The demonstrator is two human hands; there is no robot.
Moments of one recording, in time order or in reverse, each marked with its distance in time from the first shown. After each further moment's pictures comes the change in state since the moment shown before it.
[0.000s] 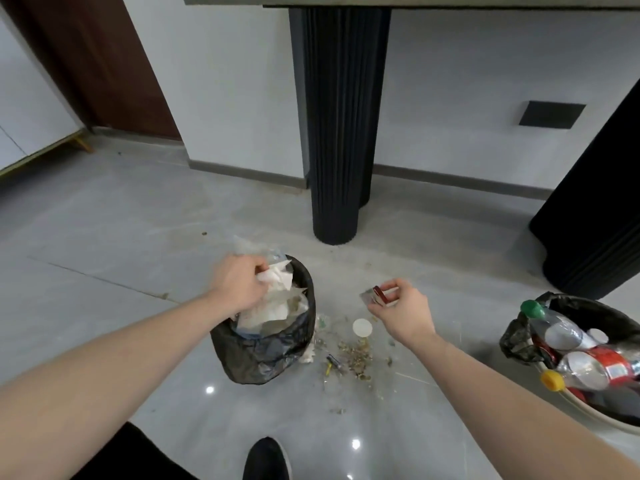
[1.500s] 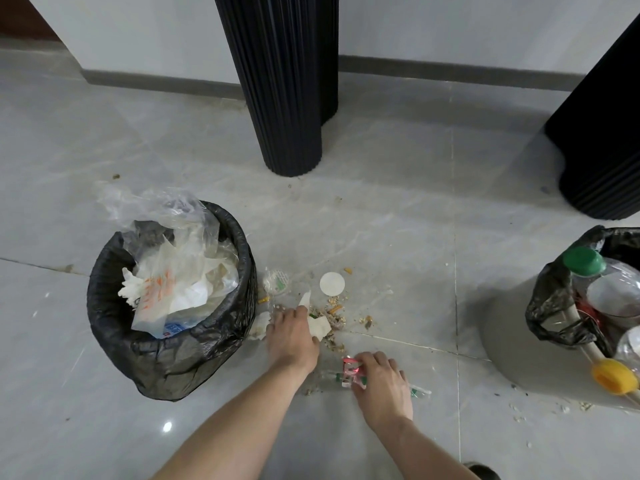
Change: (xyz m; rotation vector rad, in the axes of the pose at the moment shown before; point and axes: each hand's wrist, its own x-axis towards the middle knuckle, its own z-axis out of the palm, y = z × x) left_hand -0.021 0.106 0.321 0.047 -0.354 -0.141; right_hand -0.025 0.252 0.119 -0.563 -0.269 0.082
